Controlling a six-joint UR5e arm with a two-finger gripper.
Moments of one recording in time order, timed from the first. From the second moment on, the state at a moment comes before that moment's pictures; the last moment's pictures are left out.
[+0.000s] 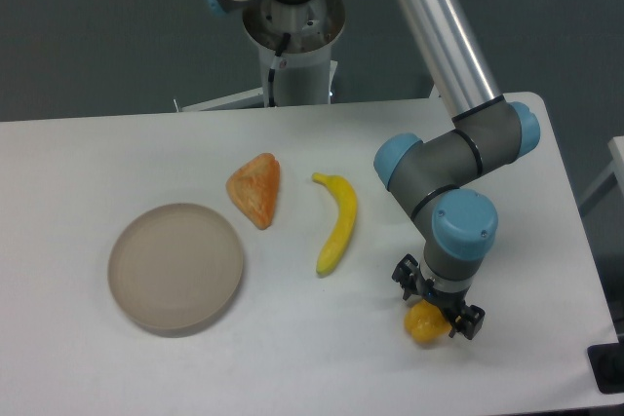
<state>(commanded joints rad) 2.25 -2.24 -1.33 -1.02 1.55 1.25</state>
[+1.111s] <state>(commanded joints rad) 2.36 -1.98 -1.37 -1.34 1.56 1.45</state>
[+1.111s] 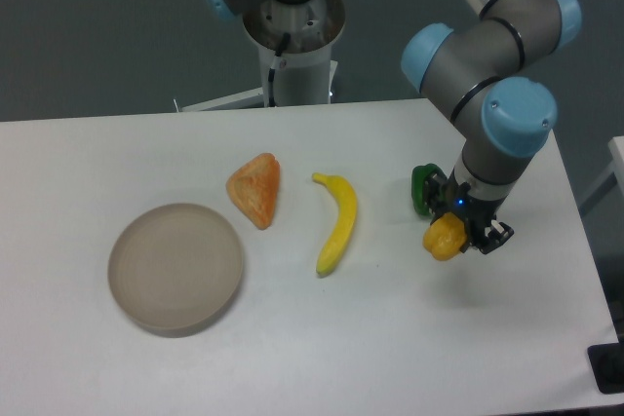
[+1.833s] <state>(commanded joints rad) 2.35 -2.00 -1.37 -1.33 1.55 1.43</state>
